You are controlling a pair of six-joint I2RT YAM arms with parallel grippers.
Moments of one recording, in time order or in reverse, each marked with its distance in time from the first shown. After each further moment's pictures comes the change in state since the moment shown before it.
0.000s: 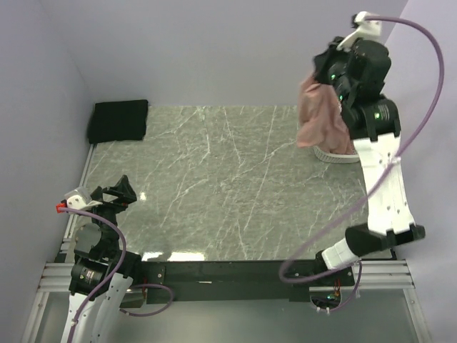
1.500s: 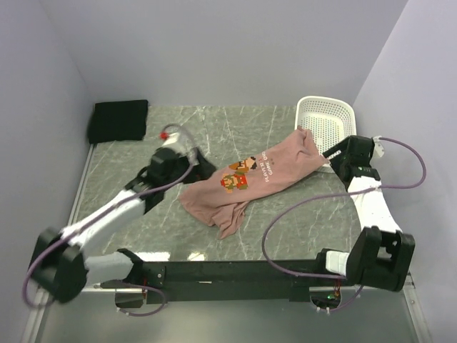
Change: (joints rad) left arm -0.254 1.079 0.256 0.260 0.575 -0.285; right arm -0.377 -0.331 -1.265 0.309 -0.034 0.517
